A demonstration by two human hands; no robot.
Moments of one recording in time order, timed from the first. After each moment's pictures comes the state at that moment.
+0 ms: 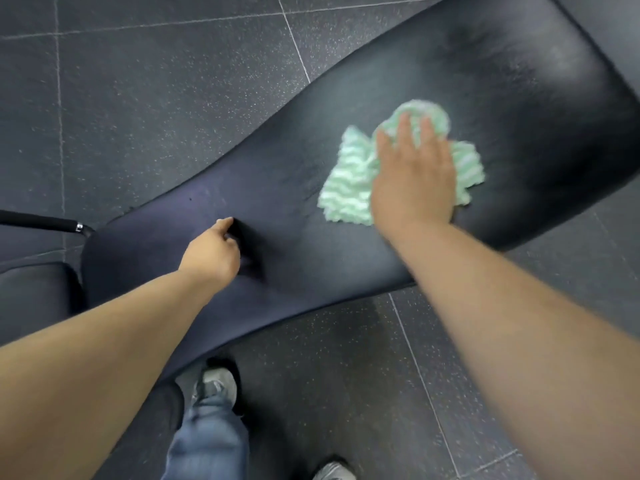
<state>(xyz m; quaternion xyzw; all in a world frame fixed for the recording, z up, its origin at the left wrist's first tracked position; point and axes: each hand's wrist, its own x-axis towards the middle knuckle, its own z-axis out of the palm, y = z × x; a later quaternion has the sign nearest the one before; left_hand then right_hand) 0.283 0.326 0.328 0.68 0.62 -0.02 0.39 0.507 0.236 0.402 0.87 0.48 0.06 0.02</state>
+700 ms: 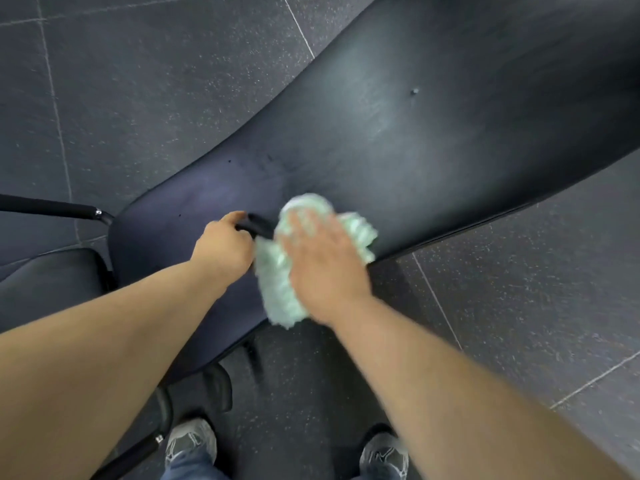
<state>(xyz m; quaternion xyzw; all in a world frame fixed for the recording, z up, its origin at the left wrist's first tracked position) 0.196 0.337 0.285 0.69 0.59 -0.02 0.42 0.301 0.214 0.280 0.76 0.65 -0.05 0.02</state>
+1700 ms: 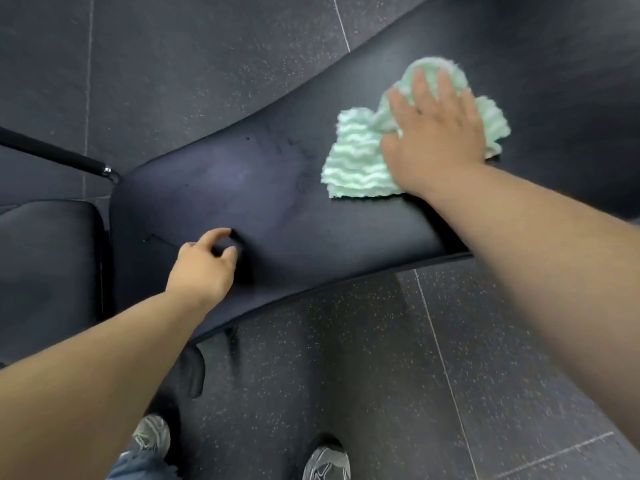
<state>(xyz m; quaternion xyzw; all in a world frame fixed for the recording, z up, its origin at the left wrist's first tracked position) 0.151 0.298 0.241 0.62 0.67 0.01 0.41 0.440 0.274 0.354 0.84 0.53 0.03 0.12</state>
